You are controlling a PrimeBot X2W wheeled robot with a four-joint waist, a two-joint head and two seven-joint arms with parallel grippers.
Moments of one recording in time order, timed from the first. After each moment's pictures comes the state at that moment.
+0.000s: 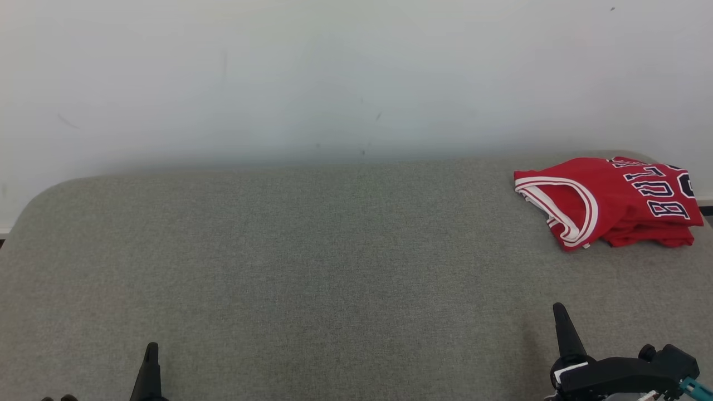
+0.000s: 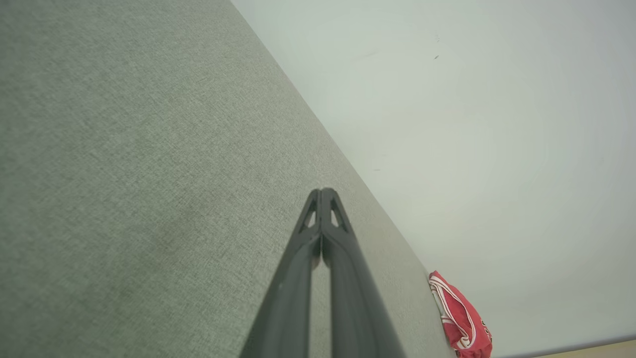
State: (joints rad) left arm -0.03 0.10 0.07 0.28 -1.07 -0.12 -0.03; right arm -0.07 -0.07 -0.07 0.31 1.04 0.13 -0.03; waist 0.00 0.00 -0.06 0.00
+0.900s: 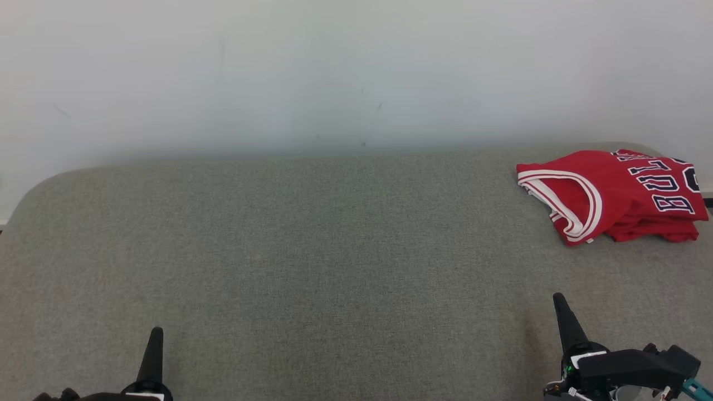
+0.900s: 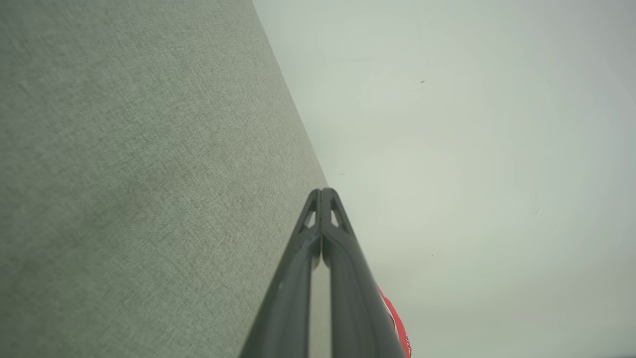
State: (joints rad) left arm -0.06 0.08 0.09 0.27 -1.32 -0.12 0.04; right arm -0.09 -0.06 -0.09 0.28 1.31 0.13 0.04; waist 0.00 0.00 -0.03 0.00
